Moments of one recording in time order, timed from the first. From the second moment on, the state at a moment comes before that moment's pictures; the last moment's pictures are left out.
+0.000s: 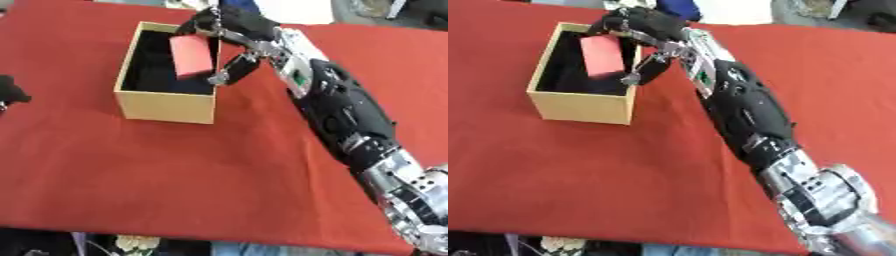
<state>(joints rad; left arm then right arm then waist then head) -0.23 0.27 0.18 -1.76 0.18 0.04 -0.17 -1.11 -0.10 0.16 -0.81 0.99 -0.79 0.08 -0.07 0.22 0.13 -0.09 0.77</state>
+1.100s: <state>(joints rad) -0.20 0.27 0.21 -1.76 0.17 0.04 -0.14 -1.00 -0.34 0.25 -1.24 0.35 -0.65 0.29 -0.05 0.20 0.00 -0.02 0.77</state>
